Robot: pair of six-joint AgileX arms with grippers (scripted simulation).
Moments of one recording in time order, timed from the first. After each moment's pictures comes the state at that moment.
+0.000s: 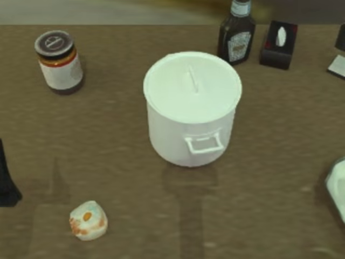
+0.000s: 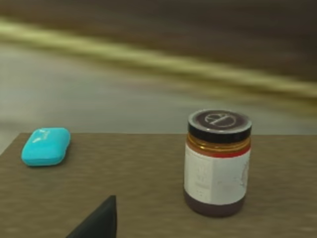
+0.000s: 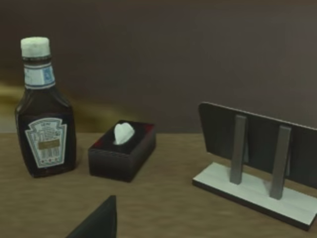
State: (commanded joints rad) left arm 0.00 0.00 0.00 0.00 0.00 0.00; right arm 0.00 0.00 0.00 0.00 0.00 0.00
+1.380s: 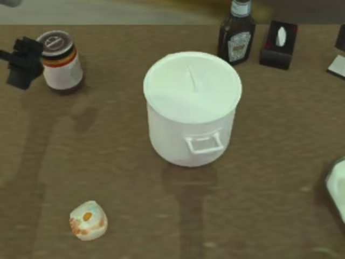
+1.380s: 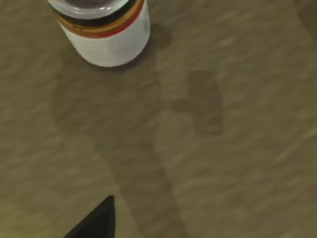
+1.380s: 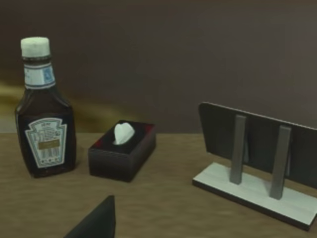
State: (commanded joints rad) left arm -0.04 1.45 1.34 -0.89 0.21 0.37; right arm 0.00 0.00 0.00 0.00 0.00 0.00
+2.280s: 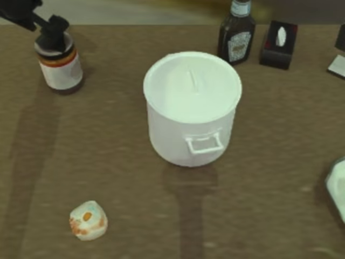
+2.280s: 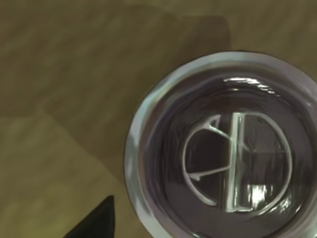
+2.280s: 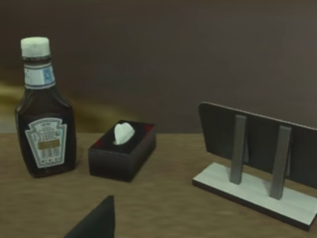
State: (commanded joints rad) left arm 0.00 2.62 2.74 -1.44 0.23 0.72; right arm 0.00 0.00 0.00 0.00 0.00 0.00
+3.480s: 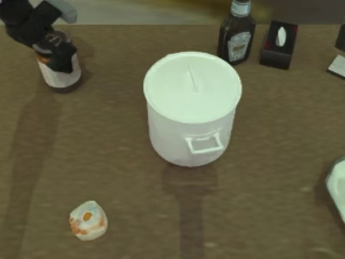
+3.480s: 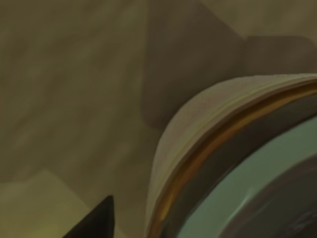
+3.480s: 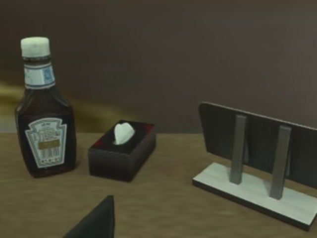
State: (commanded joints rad) left arm -0.01 2.76 2.70 -1.30 0.22 0.75; right arm 0.00 0.00 0.00 0.00 0.00 0.00
